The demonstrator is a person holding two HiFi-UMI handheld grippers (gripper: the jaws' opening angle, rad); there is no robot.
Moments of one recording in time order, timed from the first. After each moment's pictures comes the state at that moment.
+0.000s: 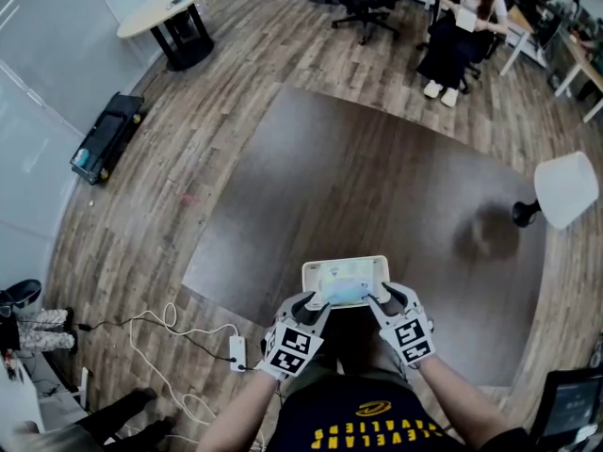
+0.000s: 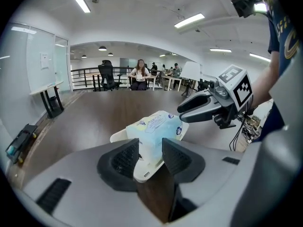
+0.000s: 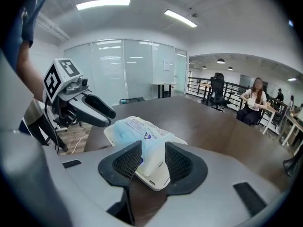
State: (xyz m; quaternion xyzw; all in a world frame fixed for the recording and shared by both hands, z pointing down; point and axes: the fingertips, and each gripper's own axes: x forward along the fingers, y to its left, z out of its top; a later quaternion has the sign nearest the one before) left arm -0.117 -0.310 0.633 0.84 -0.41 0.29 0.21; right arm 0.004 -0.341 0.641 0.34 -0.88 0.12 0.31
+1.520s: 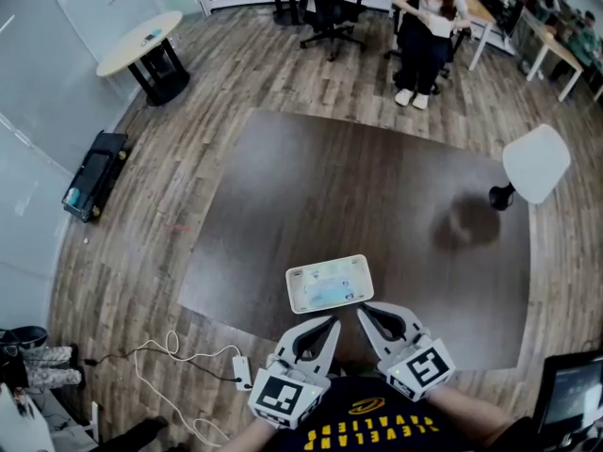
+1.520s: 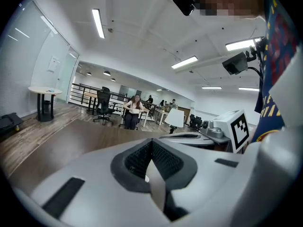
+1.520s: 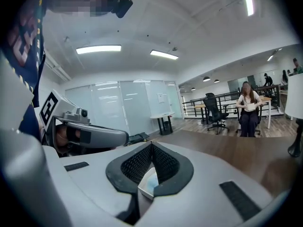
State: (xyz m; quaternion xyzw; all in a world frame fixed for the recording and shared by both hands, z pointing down) left arm -0.063 -0.273 0.435 0.89 -0.41 0.07 0.20; right arm -0.019 -0.294 0.451 0.37 -0.92 0.13 0.07
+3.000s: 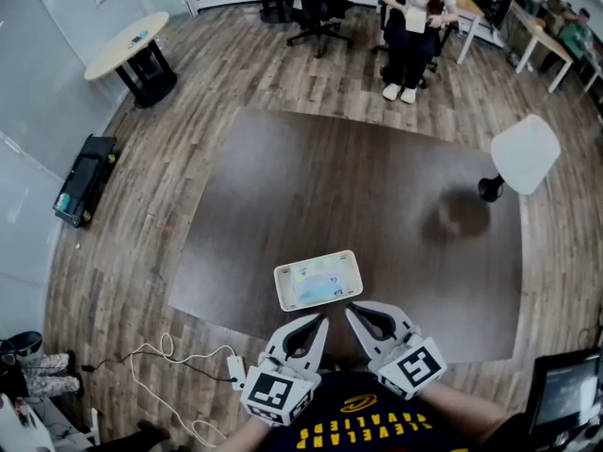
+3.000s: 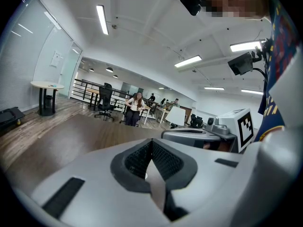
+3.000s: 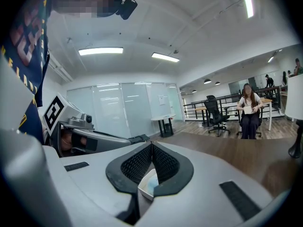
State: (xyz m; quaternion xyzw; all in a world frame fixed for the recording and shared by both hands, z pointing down) left arm -0.059 -0.277 0.454 0.89 -0.41 0.06 0.21; right arm -0.015 -0.291 0.457 0.37 -0.92 0.12 0.07
